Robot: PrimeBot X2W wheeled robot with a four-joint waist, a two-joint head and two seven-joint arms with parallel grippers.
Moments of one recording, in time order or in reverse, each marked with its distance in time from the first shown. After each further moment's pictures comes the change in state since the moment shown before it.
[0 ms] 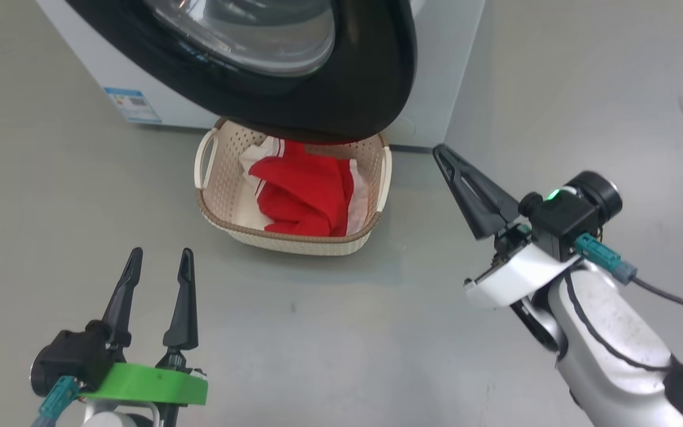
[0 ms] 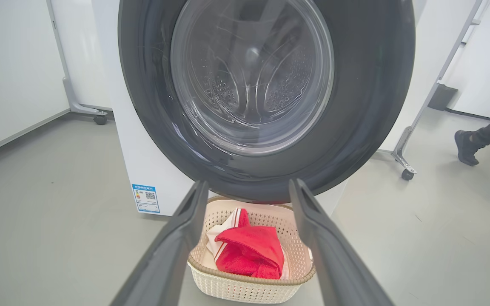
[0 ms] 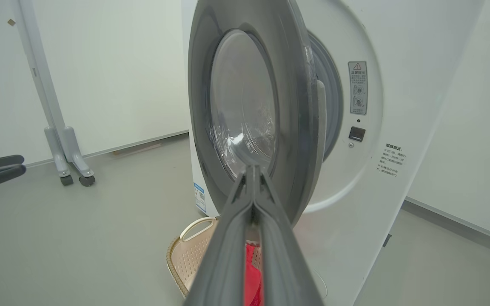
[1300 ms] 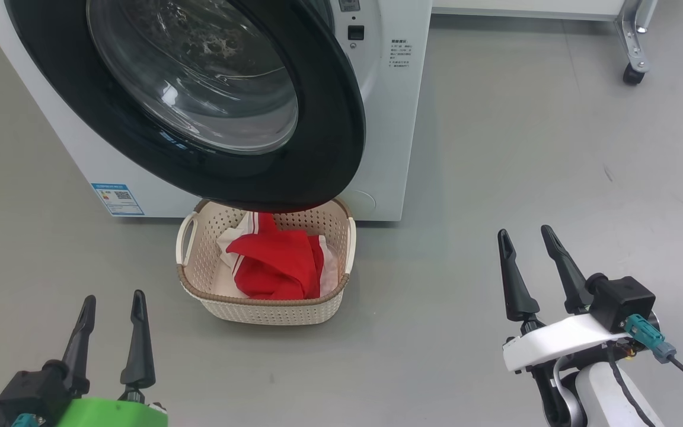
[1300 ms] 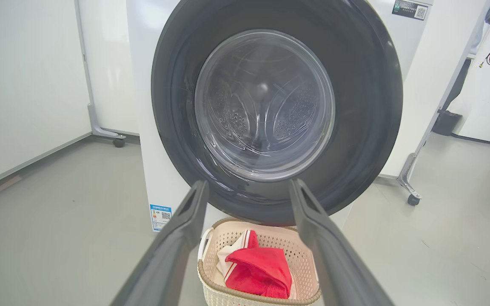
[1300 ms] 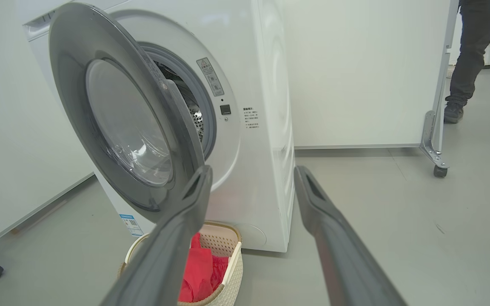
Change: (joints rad) left arm 0.093 0.047 0.072 0.027 -0.051 0.035 0.000; right arm 0.293 0.135 -0.270 0.055 0.081 -0.001 -0.031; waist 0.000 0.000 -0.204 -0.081
